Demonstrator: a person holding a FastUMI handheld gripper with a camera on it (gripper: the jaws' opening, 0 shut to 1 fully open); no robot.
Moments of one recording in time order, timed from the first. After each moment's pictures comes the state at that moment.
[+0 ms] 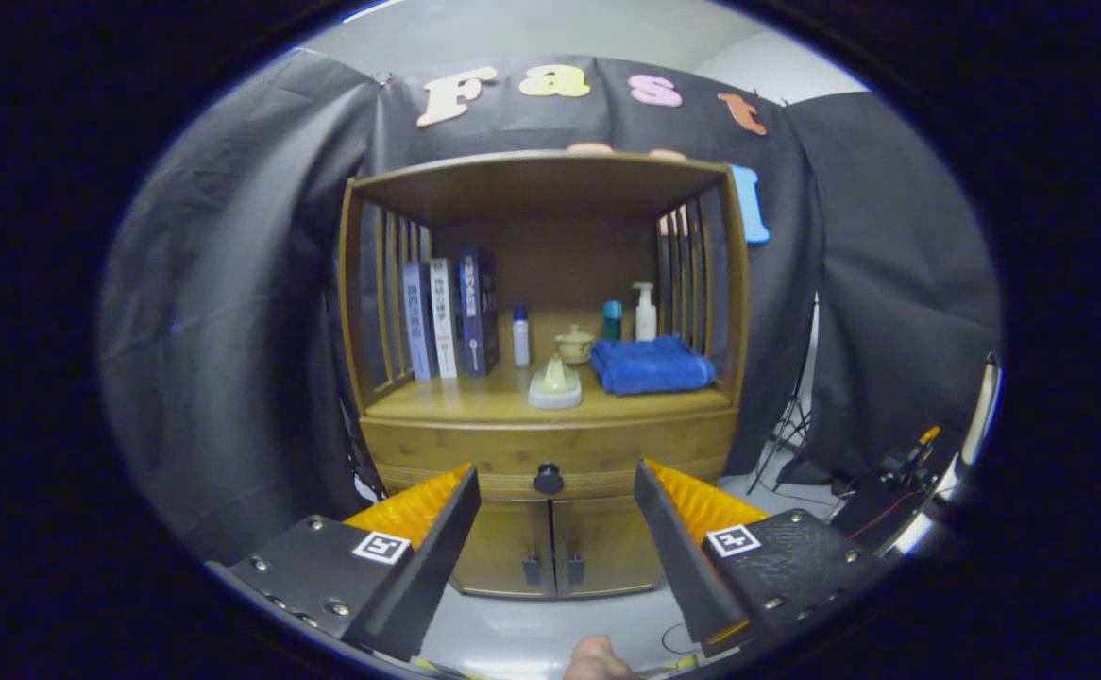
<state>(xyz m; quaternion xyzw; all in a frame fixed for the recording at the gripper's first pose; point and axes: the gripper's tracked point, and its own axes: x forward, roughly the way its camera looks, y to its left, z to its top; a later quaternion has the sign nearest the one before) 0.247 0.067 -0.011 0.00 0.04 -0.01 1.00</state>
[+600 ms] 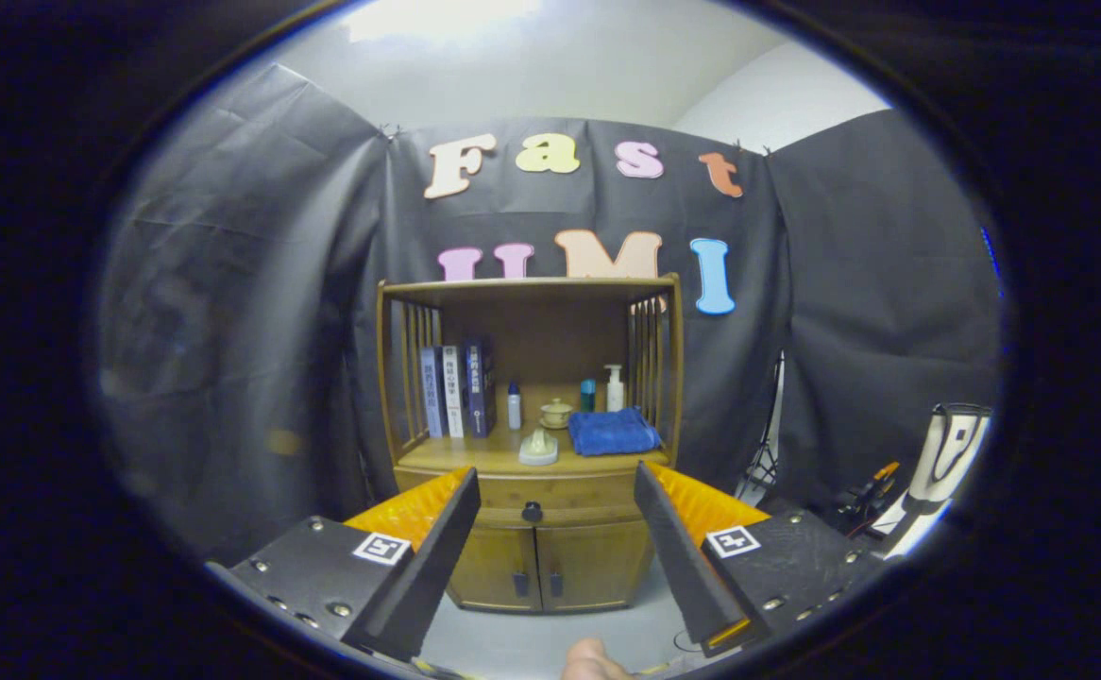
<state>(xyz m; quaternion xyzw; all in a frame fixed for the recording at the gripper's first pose) 0.108 0.041 0.062 0.00 -0.03 -0.02 1.00</state>
